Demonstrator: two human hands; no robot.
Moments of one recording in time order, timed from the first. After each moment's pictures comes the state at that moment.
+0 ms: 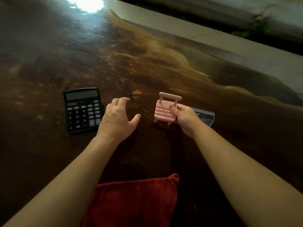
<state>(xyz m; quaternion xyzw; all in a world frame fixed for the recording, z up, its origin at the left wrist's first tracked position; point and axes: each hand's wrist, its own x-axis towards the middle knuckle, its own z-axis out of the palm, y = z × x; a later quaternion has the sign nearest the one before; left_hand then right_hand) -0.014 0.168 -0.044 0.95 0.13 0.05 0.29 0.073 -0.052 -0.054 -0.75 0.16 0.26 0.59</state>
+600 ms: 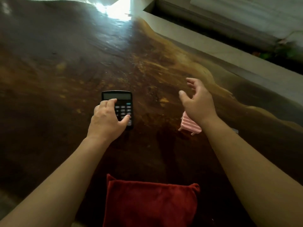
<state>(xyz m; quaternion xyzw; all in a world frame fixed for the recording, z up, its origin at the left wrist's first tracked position) -0.062 0.274 -0.034 0.93 0.25 0.06 0.27 0.071 0.038 0.029 -0.91 -0.12 0.00 0.38</state>
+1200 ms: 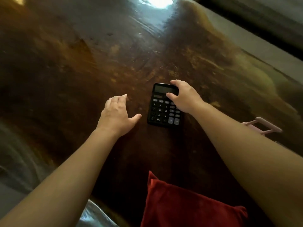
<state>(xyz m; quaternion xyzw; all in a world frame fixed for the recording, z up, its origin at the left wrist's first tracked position) -0.119 0.385 -0.070 0.91 0.33 -0.01 0.24 0.082 0.233 -0.057 -0.92 -0.28 0.19 0.22</state>
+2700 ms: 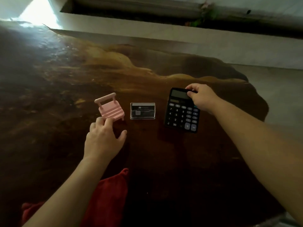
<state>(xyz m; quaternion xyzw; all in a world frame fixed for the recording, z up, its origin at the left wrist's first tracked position) -0.035 0.016 -0.024 0.98 0.06 -0.01 0.17 0.090 -0.305 0.023 -0.92 0.09 0.12 0.37</state>
